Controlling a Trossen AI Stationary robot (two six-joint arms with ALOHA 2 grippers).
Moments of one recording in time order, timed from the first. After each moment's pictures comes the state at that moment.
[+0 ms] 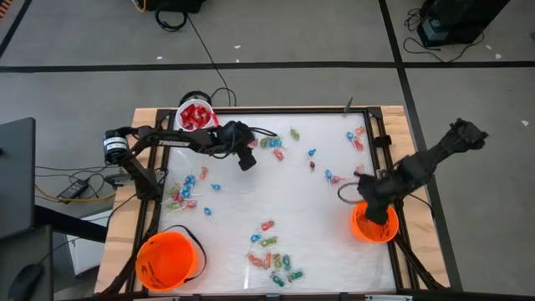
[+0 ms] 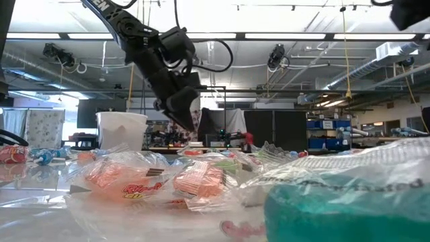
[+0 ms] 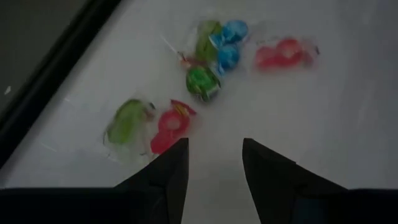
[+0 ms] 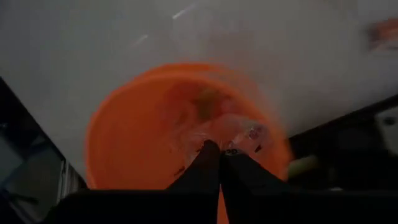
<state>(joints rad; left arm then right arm) 0.35 1.63 0.95 -0.20 -0.21 -0.03 0.53 0.97 0.93 -1.36 -0.12 1.07</state>
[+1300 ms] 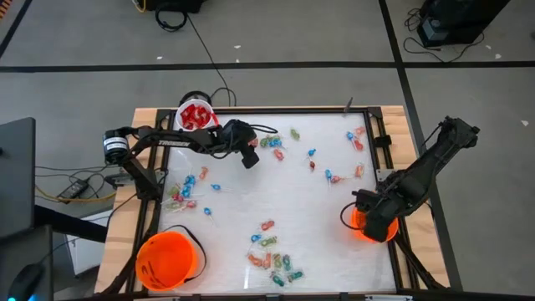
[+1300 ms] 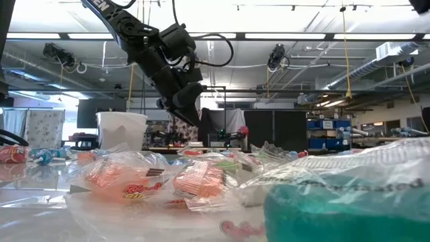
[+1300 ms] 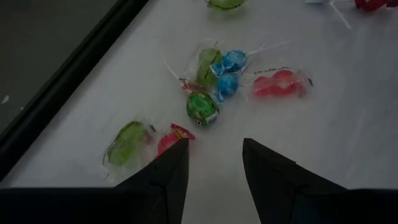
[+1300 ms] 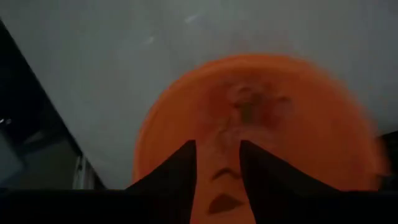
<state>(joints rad) 0.34 1.63 0.95 -0.11 -0.21 -0.06 0.73 1.09 0.97 -1.25 -0.04 1.20</state>
